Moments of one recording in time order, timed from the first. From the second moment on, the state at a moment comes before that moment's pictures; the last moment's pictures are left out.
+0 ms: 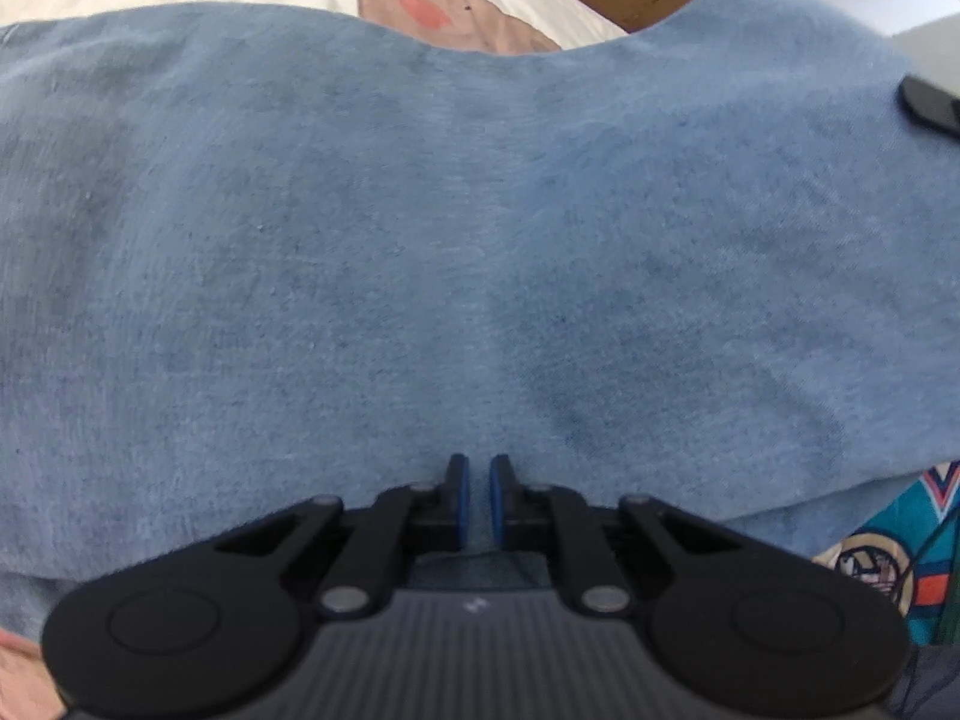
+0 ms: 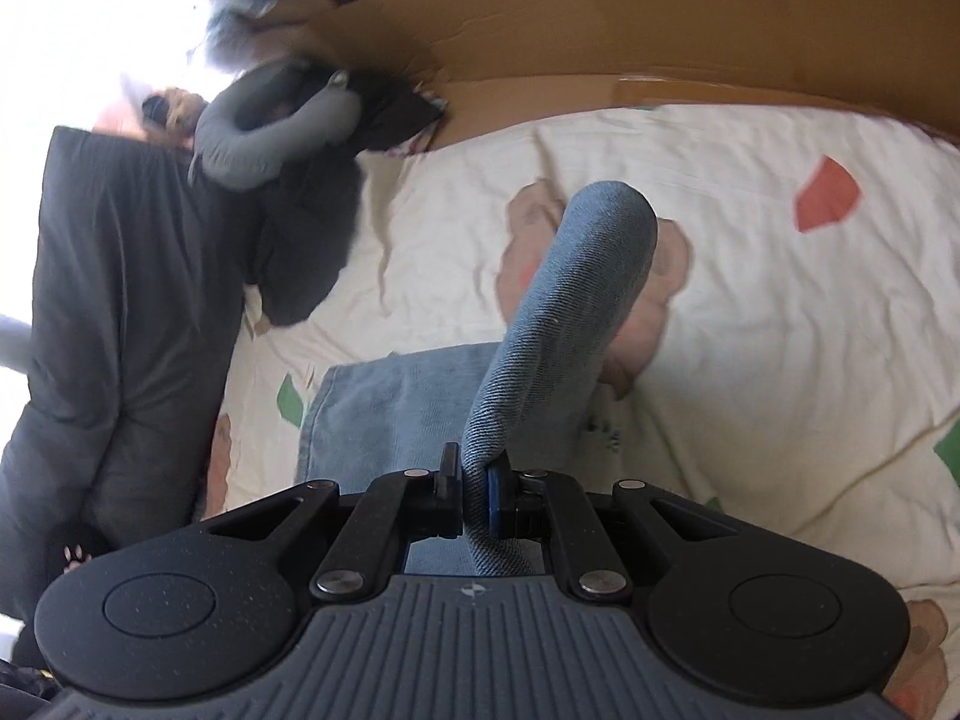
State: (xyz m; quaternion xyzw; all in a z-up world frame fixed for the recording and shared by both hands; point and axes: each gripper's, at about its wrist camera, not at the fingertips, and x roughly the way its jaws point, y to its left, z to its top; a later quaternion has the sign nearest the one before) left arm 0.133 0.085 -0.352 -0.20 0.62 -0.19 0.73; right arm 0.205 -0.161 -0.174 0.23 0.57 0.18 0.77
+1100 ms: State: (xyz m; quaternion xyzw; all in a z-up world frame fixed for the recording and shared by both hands) left arm 0.099 0.275 -0.332 -0.34 0.50 0.00 0.80; right arm 0.251 0.061 -0.197 0.15 0.61 0.19 0.75
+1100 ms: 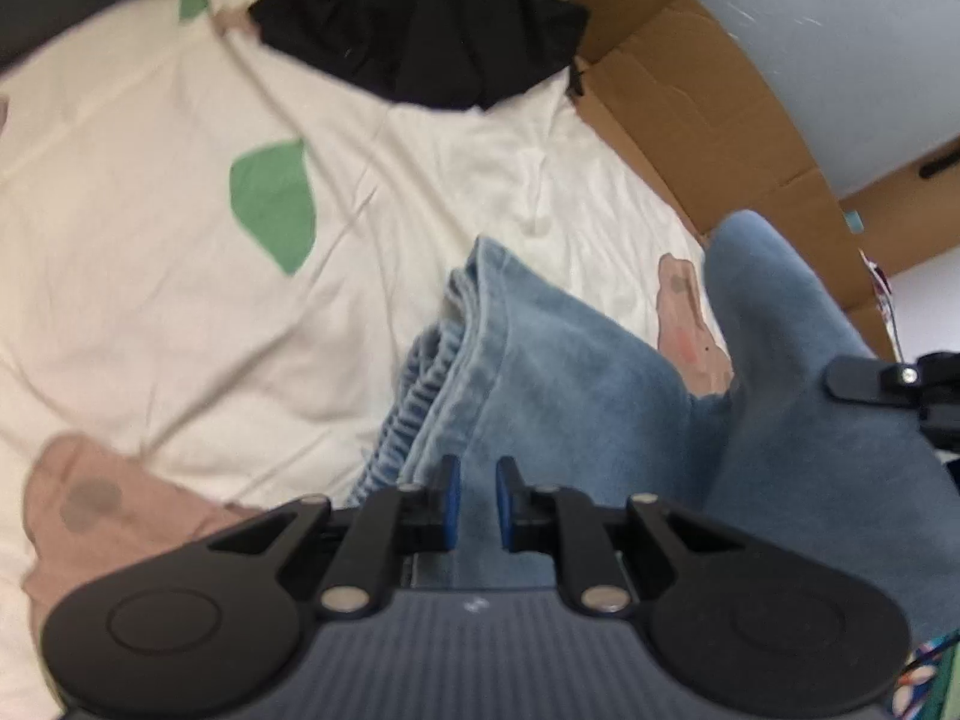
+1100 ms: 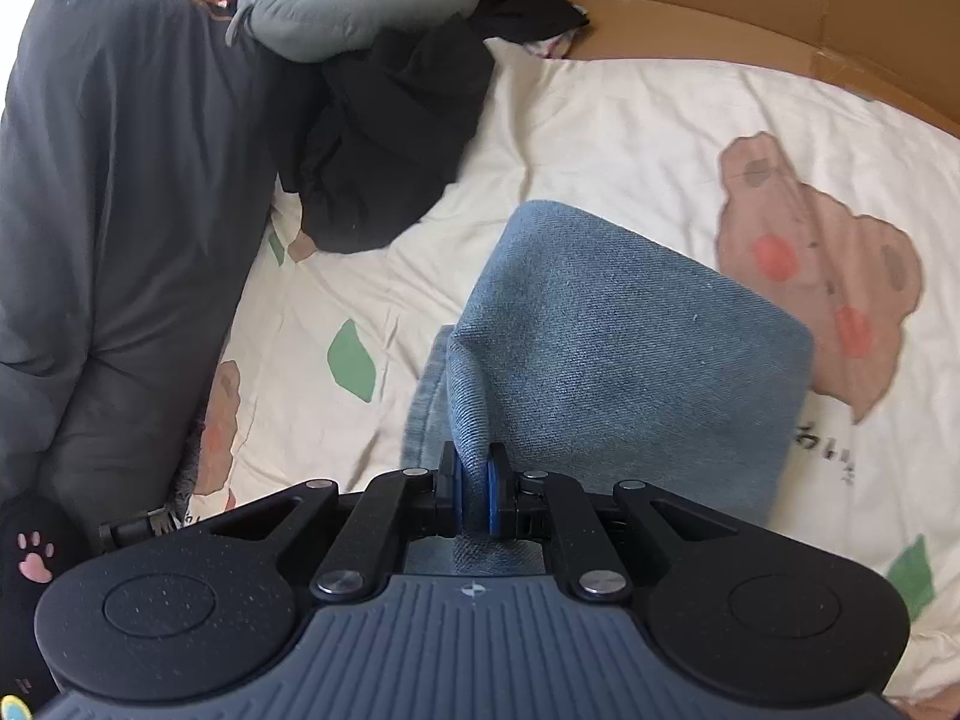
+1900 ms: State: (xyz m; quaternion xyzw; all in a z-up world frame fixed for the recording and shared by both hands) left arm 0.074 0.309 -0.315 -0.36 0.48 0.03 0.80; right arm 0.216 0.156 -0.256 0.11 0.59 0.15 0.79
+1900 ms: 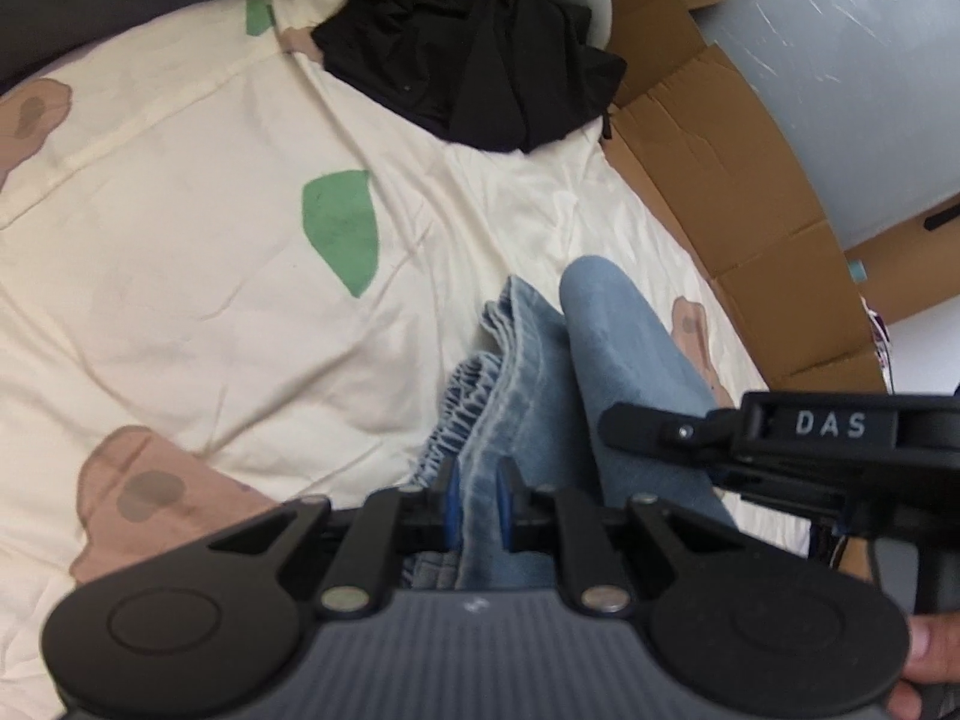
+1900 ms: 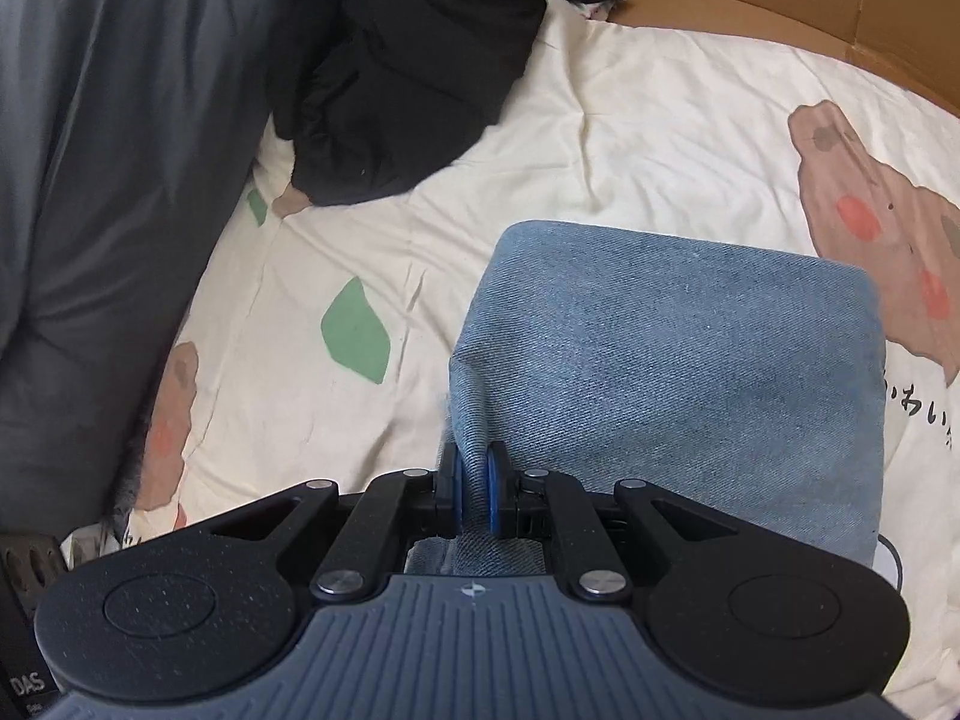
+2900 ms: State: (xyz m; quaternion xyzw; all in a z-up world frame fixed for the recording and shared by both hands) left arm 0.102 0.290 -0.309 -0.35 0.47 -0.02 0.81; right arm 0.223 0.068 -0.259 0.10 0.58 0.15 0.80
